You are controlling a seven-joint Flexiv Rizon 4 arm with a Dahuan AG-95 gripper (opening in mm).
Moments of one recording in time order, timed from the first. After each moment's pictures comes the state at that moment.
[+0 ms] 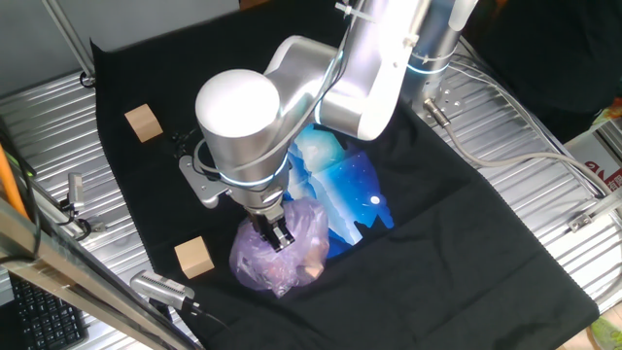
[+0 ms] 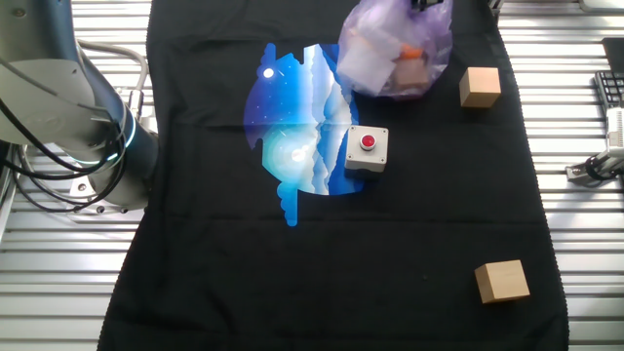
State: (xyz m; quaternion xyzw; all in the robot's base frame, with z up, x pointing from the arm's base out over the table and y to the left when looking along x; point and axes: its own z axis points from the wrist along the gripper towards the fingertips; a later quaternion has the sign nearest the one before) arm 0.549 0.261 0.160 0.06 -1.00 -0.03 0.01
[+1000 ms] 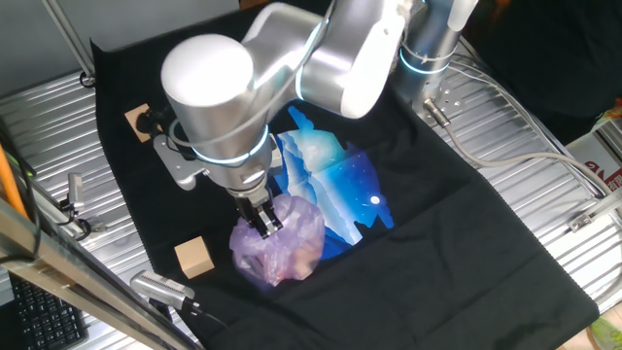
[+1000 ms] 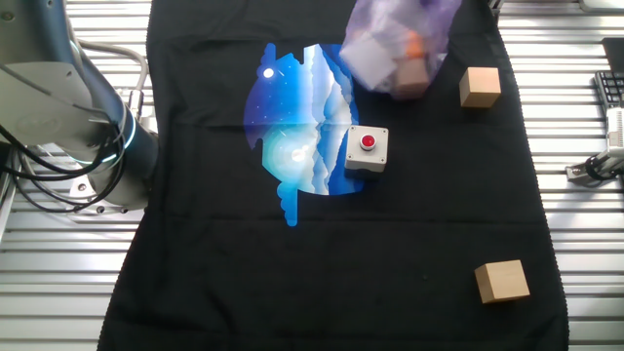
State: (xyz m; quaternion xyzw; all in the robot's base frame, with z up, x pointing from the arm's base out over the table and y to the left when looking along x) arm 0.561 0.246 0.209 0.06 -1.00 -0.03 0.02
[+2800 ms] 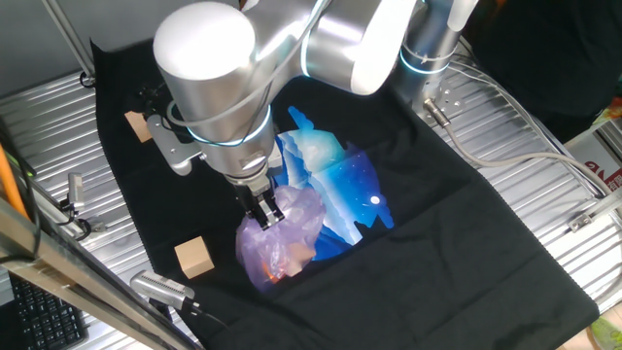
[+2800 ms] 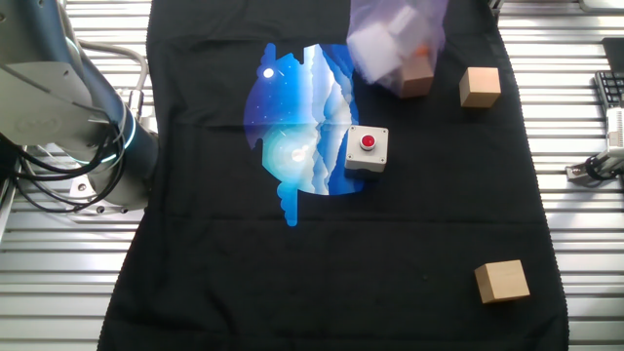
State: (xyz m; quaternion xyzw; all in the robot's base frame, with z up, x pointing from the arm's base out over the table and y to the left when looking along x) arm 0.556 0.251 0.254 0.05 -1.00 -0.03 0.02
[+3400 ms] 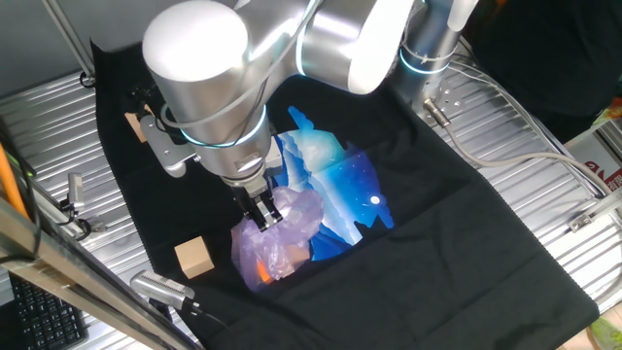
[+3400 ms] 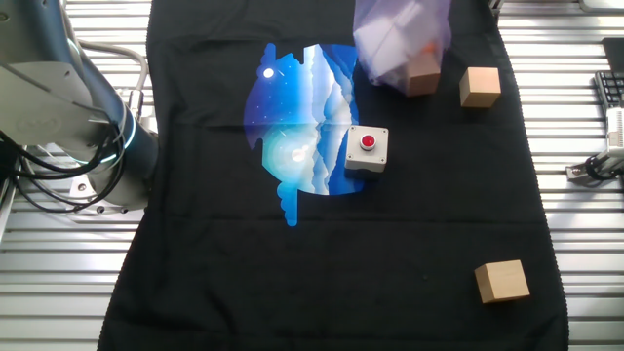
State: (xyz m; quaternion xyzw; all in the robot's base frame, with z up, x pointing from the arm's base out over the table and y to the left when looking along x) arm 0.559 0.254 0.264 0.05 -1.00 -0.02 0.02
